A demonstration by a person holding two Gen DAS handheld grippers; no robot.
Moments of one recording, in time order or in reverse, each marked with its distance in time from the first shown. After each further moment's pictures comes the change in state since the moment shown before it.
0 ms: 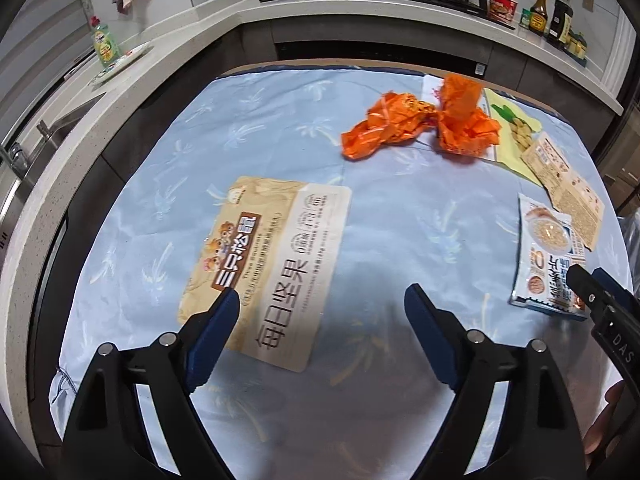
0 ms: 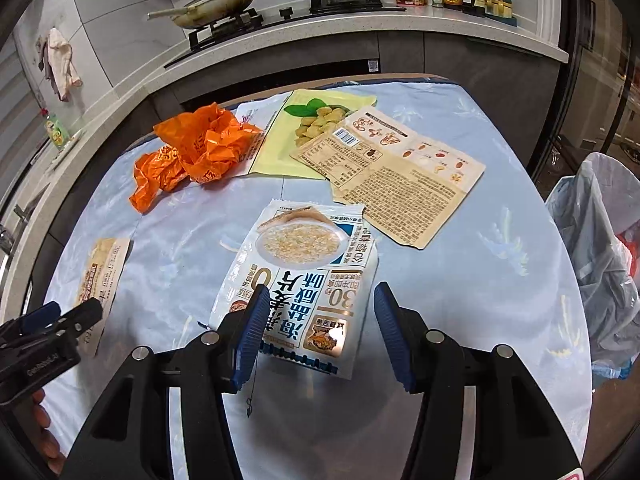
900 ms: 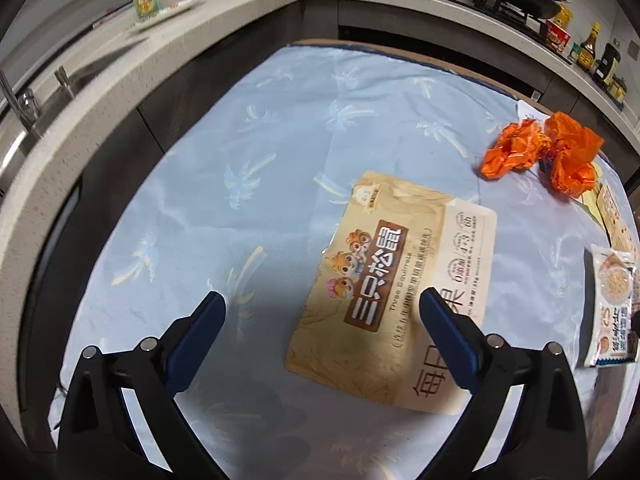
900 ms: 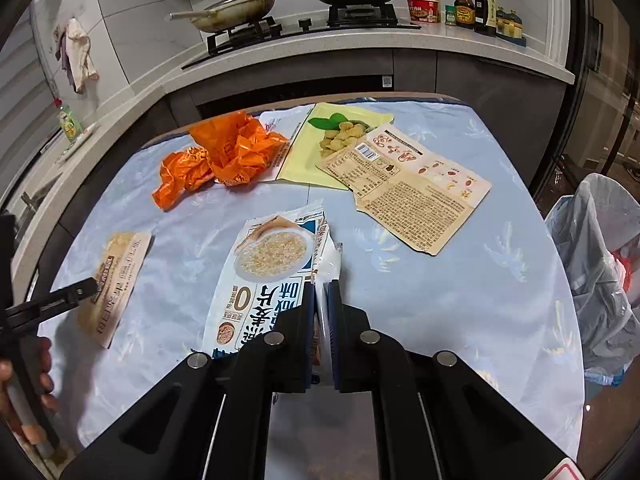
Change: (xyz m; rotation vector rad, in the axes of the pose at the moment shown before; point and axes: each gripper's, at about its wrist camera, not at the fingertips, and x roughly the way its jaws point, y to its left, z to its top) left arm 0.045 0.102 0.007 -0.148 0.045 -0.008; right arm -0.026 0.017 -0.005 -0.046 -0.051 0.009
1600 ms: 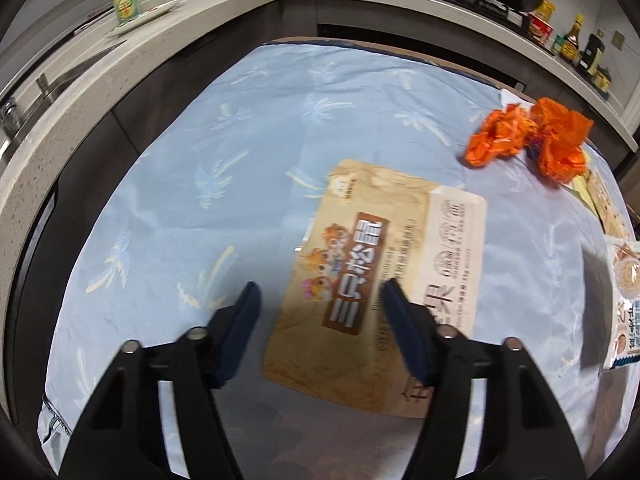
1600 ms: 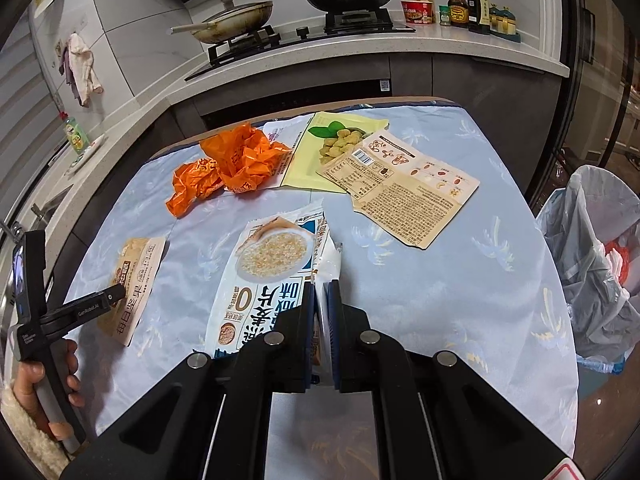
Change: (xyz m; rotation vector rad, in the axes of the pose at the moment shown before) left arm 0.005 -0.015 -0.007 0.066 -0.022 -0.053; right arm -0.019 -0.006 -0.003 0.033 -0.010 0.028
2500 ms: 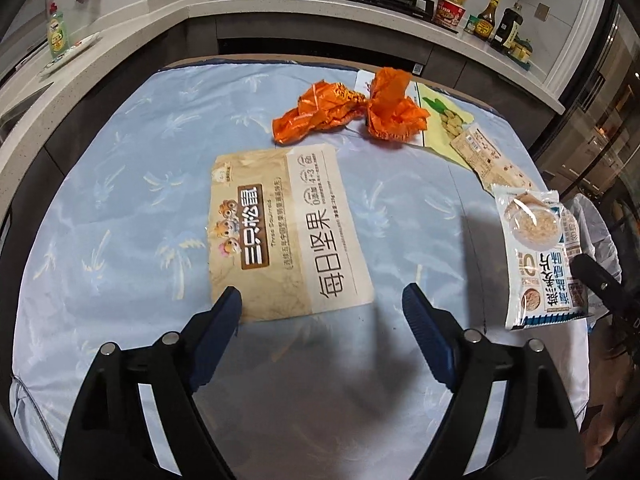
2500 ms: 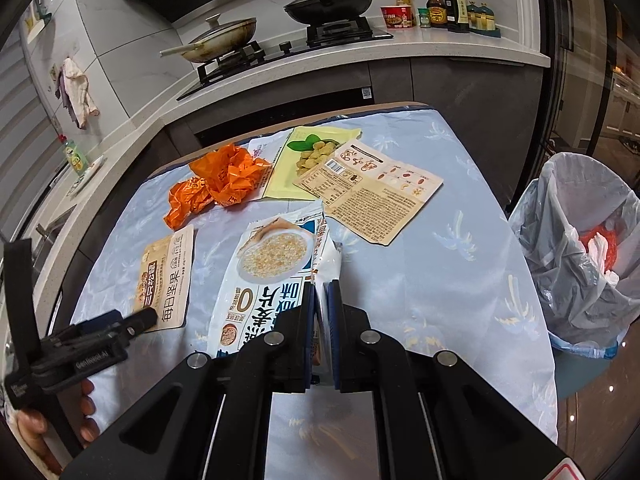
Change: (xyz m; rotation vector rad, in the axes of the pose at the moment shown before) left arm -0.051 -0.098 -0.033 0.127 -0.005 -0.197; right arm -0.027 -0.027 -0.005 0.061 -0.031 0.007
